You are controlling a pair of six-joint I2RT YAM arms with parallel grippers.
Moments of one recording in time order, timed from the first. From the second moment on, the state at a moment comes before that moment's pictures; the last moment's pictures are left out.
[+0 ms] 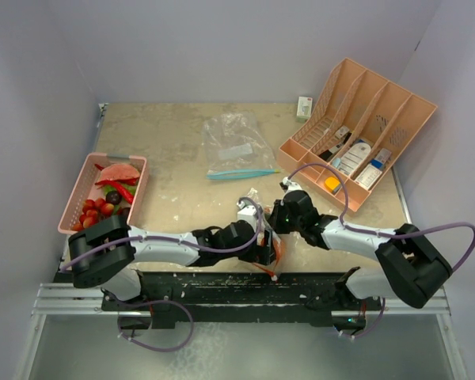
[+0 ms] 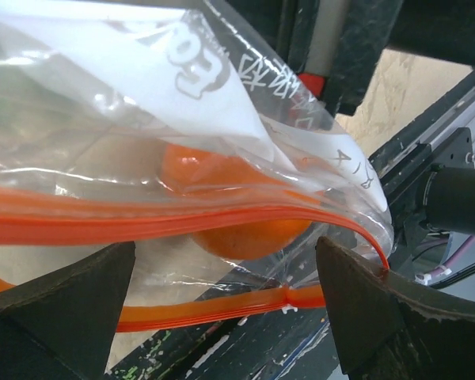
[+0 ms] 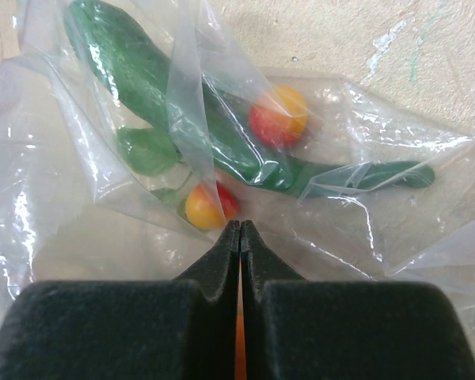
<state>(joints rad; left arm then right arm) -1.21 1.54 0.69 0.18 -0.12 -0.90 0.67 1.33 0.47 0.13 -0.03 0.67</state>
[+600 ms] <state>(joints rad) -1.21 1.64 0.87 0.15 -0.16 -0.82 0.67 1.29 0.47 0.10 -0.03 0.66</state>
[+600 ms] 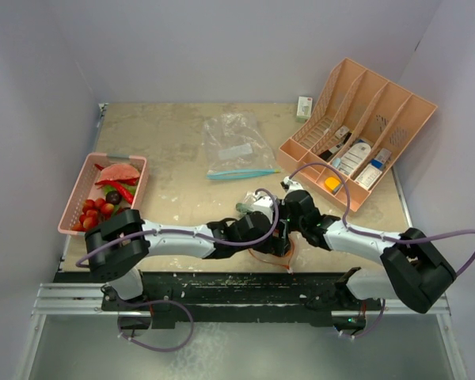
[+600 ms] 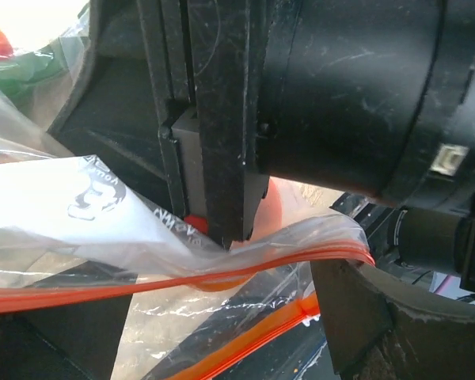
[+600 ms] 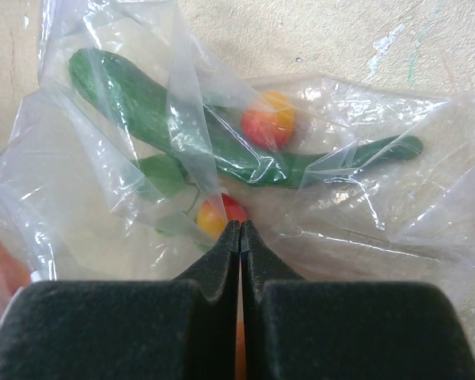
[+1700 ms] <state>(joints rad) -1.21 1.76 0.92 0.16 -0.16 -0.86 0.66 1.29 0.45 0.10 -0.02 0.66</state>
